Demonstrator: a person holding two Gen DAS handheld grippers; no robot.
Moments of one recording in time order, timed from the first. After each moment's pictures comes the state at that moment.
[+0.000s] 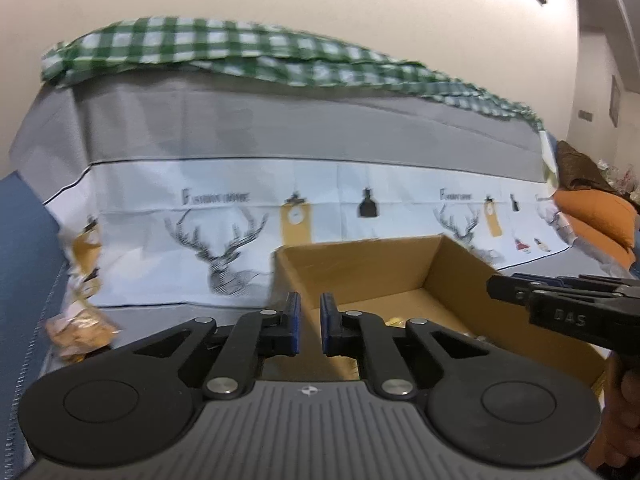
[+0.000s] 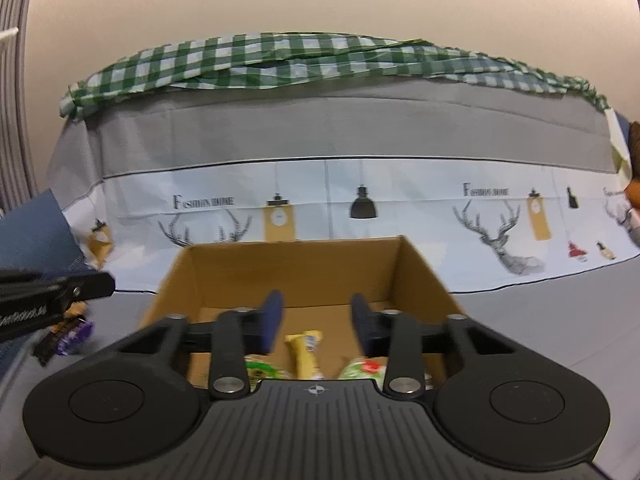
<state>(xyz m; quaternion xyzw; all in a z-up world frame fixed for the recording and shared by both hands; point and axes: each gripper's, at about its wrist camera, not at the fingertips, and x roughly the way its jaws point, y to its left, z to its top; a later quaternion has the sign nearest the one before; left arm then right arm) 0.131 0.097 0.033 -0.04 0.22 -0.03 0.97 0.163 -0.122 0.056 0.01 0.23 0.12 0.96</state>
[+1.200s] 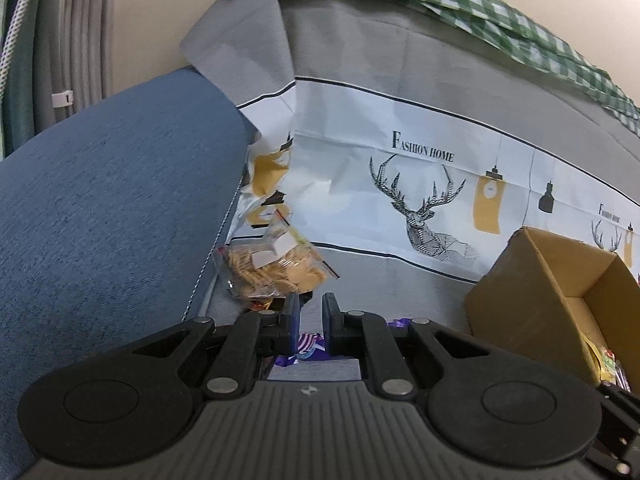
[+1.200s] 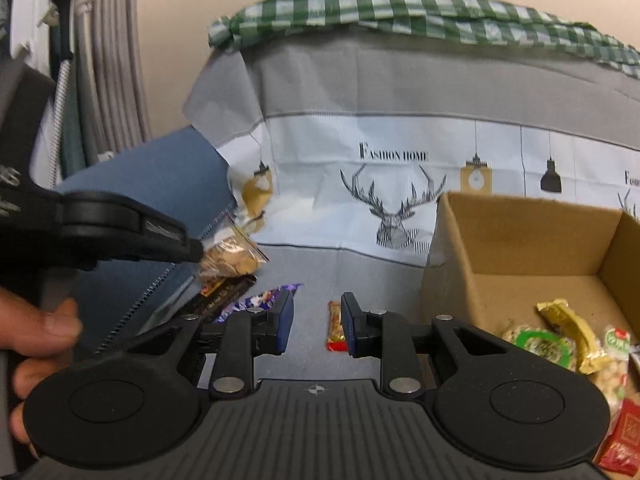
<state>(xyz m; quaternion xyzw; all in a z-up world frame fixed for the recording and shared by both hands) 0.136 0.246 0.007 -0.12 0.31 0.16 0.93 0.141 0.078 0.015 -0.02 0.27 0.26 0.93</state>
